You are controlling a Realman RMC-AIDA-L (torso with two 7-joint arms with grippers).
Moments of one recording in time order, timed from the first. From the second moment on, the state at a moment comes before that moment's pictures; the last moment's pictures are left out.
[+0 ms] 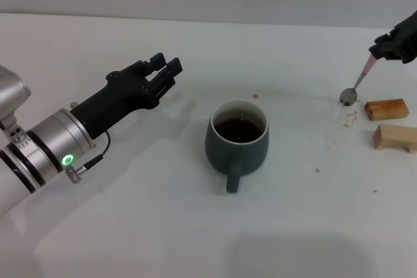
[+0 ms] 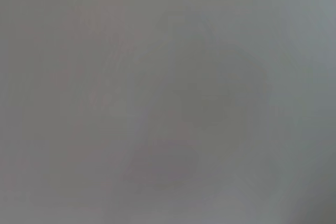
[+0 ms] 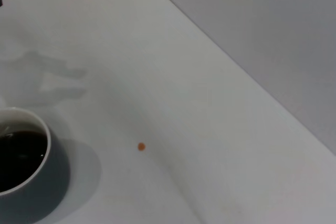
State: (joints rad) left arm -0.59 -2.04 -0.84 -0.08 2.88 1.28 -0.87; right arm 0.80 2.04 -0.82 -1.26 -2.73 -1.59 2.08
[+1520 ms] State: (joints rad) left arm -0.57 -2.04 -0.85 -0.08 2.88 1.29 -0.86; right arm 0.95 2.03 -0.83 -1.43 -2.36 -1.81 2.14
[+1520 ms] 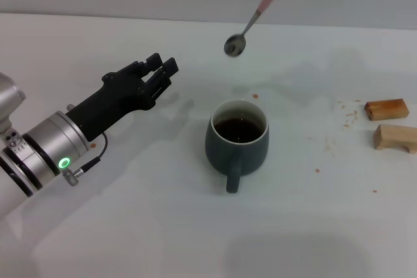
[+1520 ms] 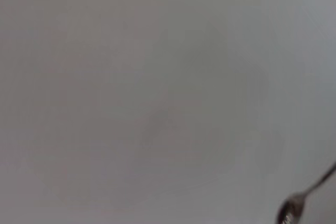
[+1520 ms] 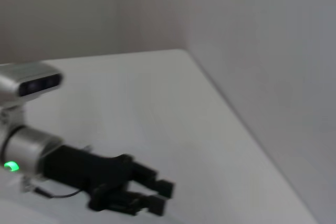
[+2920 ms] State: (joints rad) left arm -0.57 -2.04 -0.85 -0.07 2.89 1.30 -0.86; right arm 0.95 2.05 -1.00 -1.13 -2.38 -1.72 2.13
